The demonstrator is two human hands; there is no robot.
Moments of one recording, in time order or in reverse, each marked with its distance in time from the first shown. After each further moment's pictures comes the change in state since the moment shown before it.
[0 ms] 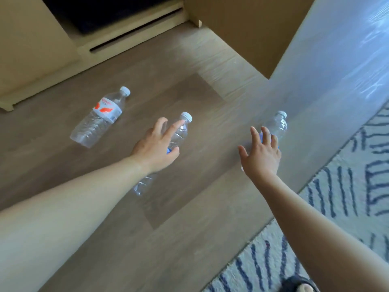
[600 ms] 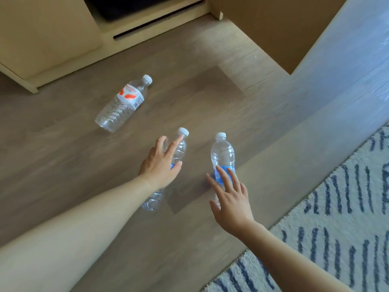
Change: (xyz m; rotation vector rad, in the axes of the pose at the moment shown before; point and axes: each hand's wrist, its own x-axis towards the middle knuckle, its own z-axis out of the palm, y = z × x) left_hand -0.069 -0.045 0.038 -0.058 -0.034 -0.123; right_hand -0.147 -0.044 0.052 0.002 -0.138 -0.570
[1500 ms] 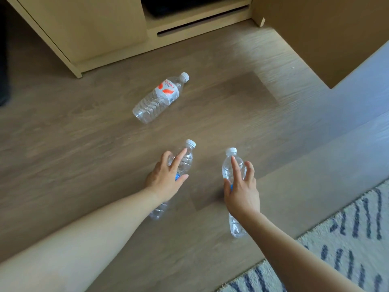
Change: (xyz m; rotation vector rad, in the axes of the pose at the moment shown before) left_hand -0.054 -0.057 0.007 -0.042 -0.049 -0.178; right_hand 0.039 -0.045 0.002 0.237 -0.022 0.293
